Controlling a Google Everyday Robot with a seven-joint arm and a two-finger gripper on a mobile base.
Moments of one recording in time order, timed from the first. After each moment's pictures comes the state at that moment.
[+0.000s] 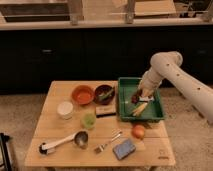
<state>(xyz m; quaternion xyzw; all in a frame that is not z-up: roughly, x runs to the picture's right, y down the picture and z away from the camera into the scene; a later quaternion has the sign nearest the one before) 0.219 0.025 0.803 -0.25 -0.13 -0.09 0.96</state>
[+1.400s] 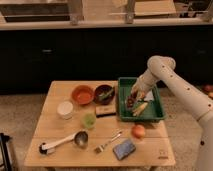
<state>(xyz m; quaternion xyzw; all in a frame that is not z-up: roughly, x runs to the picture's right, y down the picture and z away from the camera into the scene) 0.189 0.044 0.840 -0.26 -0.22 -0.16 0.93</state>
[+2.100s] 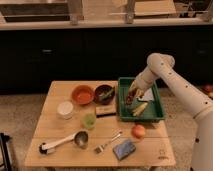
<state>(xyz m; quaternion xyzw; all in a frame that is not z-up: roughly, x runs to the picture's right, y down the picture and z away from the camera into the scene) 0.185 0.033 0.842 -0.25 -0.24 -0.18 0.92</state>
